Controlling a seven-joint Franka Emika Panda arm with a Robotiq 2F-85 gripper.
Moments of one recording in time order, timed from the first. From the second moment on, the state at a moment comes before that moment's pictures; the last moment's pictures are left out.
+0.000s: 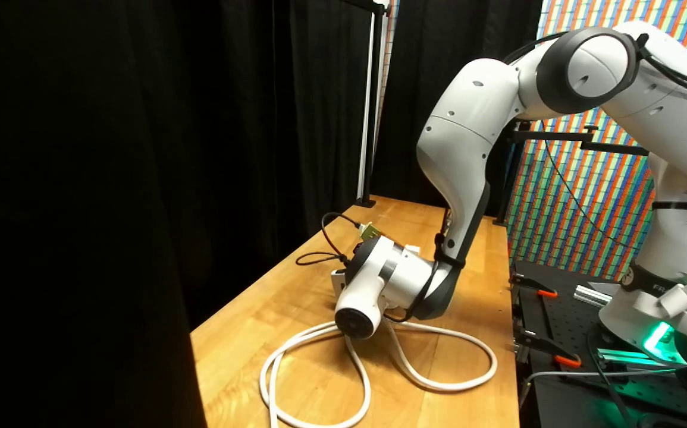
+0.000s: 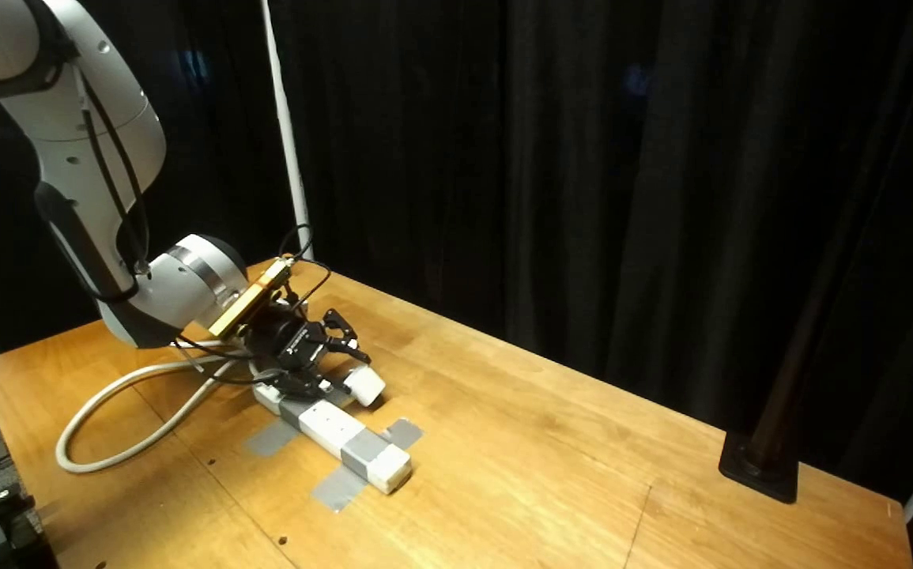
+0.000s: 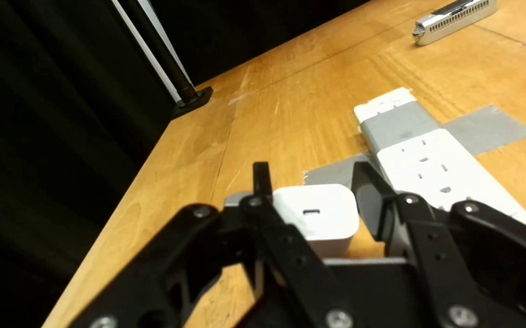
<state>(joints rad) 0.27 0.97 0.21 -1.77 -1.41 1.43 0.11</state>
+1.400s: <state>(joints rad) 0.20 0.58 0.23 -2.01 -1.36 1.76 -0.34</state>
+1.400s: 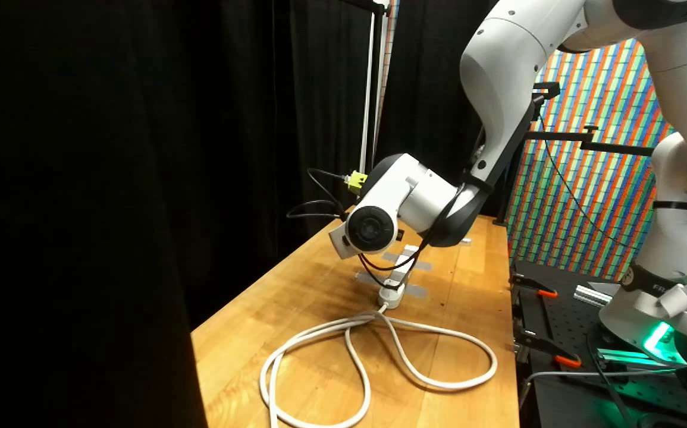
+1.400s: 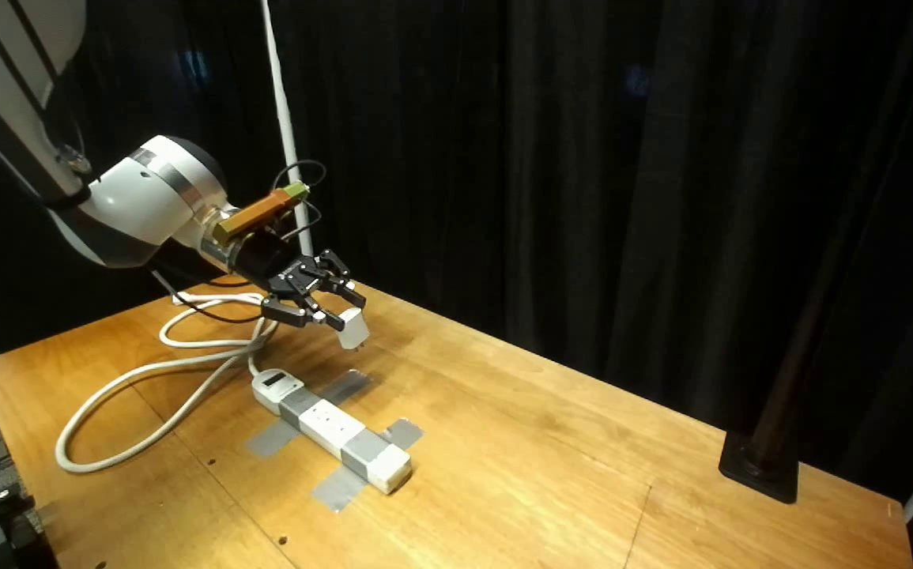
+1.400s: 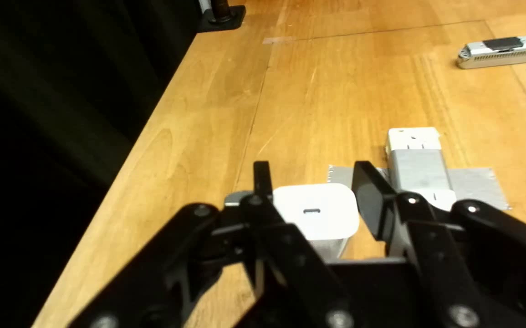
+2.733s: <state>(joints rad) 0.18 0.51 0.24 -2.18 -1.23 1.85 -0.29</state>
